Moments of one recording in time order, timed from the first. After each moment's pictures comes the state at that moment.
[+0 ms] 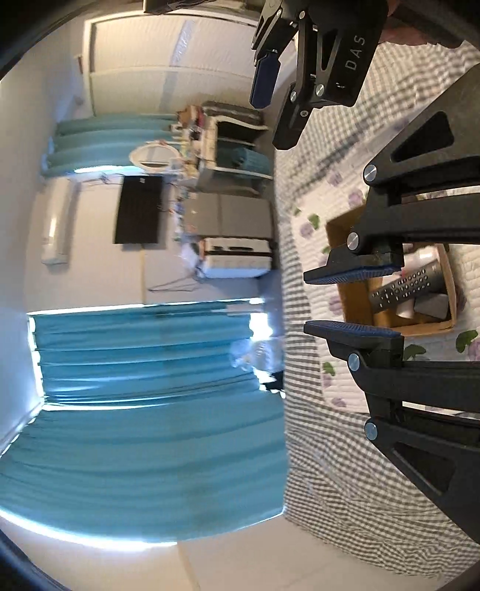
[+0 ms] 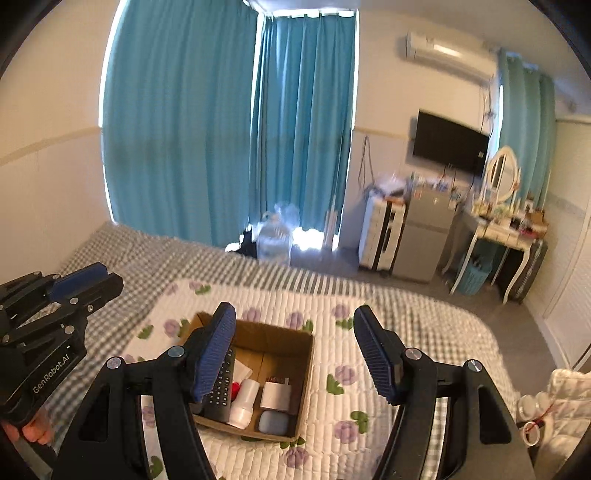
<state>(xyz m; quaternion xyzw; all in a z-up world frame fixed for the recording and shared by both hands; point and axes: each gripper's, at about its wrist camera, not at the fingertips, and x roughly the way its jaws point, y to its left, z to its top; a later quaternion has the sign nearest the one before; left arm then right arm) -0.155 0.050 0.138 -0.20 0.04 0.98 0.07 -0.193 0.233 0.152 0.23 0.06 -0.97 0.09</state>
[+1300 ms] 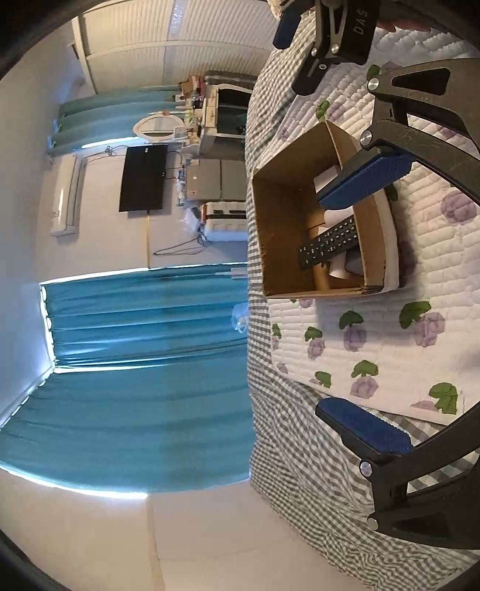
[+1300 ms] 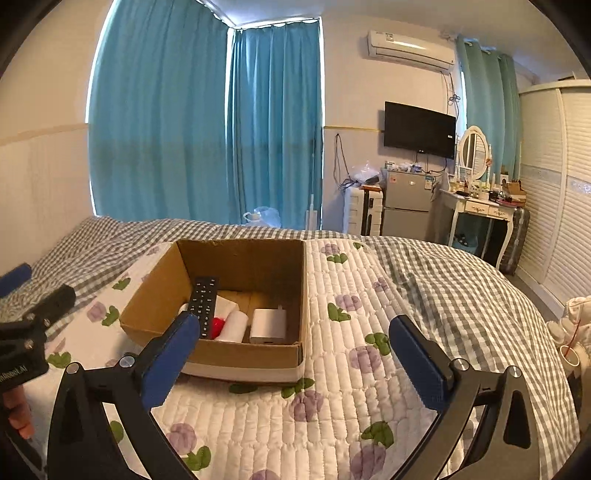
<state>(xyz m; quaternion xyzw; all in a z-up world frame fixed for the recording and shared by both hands) -0.101 0.017 -0.021 -0.16 0.04 0.99 -0.01 -0.138 0.253 -0.029 0.20 0.01 -0.98 0.04</state>
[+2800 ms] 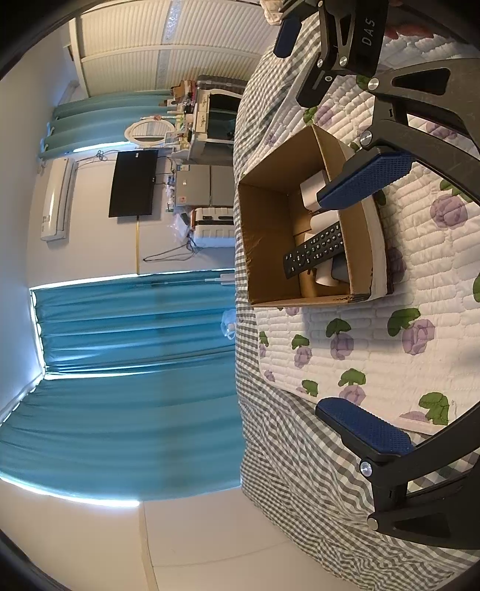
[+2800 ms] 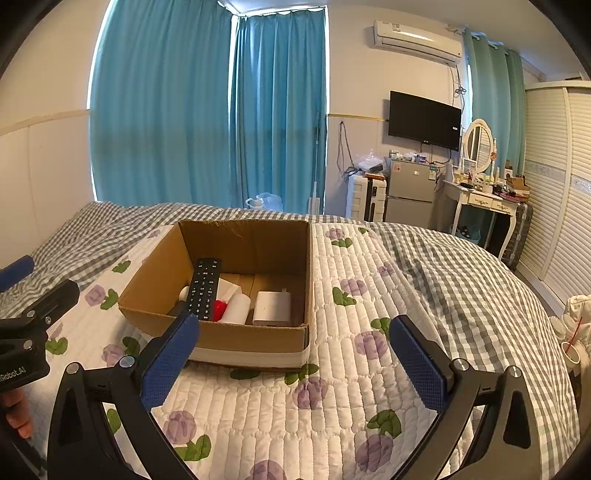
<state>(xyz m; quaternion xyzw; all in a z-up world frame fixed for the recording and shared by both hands) -0.110 0.019 -0.037 -0.18 0.04 0.98 0.01 -0.143 0.243 -0.040 0.23 0.02 -0.97 0.05</state>
